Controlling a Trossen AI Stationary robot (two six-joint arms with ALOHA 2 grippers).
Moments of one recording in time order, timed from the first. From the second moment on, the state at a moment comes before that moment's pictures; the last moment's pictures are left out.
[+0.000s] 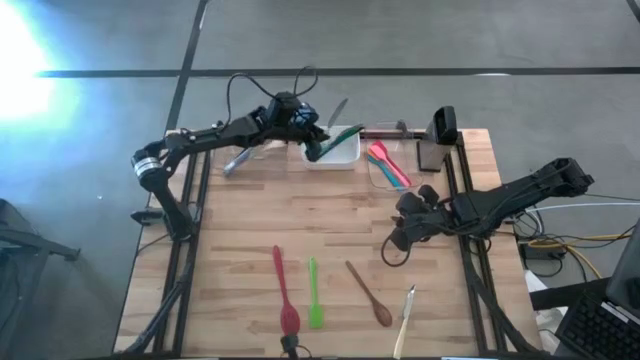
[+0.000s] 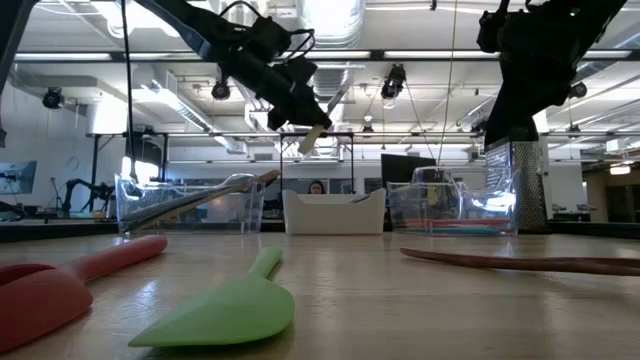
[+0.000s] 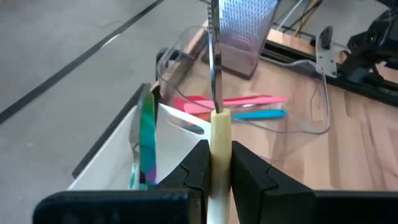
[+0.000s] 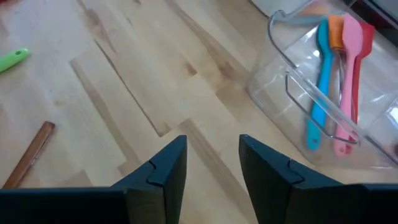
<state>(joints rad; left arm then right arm) 0.57 1.67 1.32 -0.12 0.25 -0.01 0.29 1.12 0.78 -0.78 0.53 0.80</state>
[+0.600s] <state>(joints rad) 0.59 1.92 1.61 -0.41 0.14 0.18 0.29 1.12 0.78 -0.78 0.60 0.80</state>
